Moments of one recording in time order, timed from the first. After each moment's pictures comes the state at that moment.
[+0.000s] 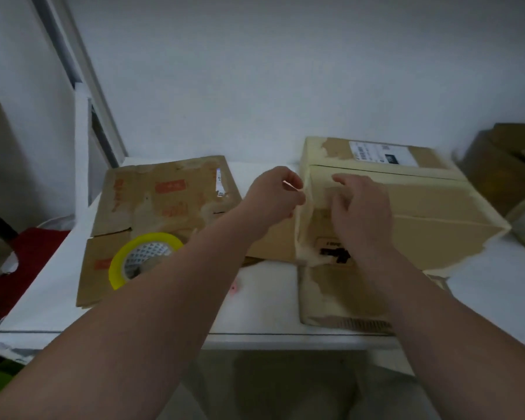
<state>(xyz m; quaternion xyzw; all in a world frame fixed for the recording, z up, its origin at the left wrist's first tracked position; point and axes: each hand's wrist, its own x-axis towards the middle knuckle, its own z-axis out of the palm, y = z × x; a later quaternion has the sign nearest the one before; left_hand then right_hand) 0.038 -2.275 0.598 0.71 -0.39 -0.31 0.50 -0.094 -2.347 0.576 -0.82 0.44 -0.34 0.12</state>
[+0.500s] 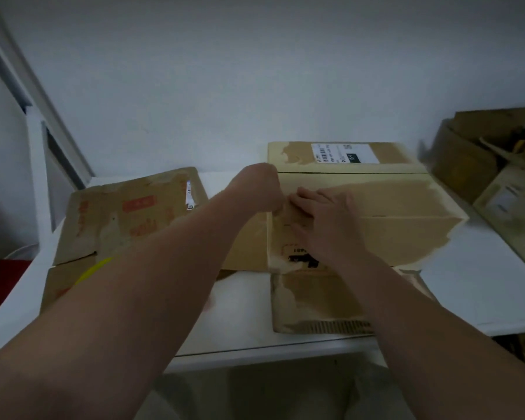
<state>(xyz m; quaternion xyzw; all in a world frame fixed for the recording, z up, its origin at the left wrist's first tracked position) 0.025 -2.335 0.620 0.83 -0.53 -0.13 0.15 -0.118 -2.372 0.564 -0.91 0.37 -0.17 0.09</state>
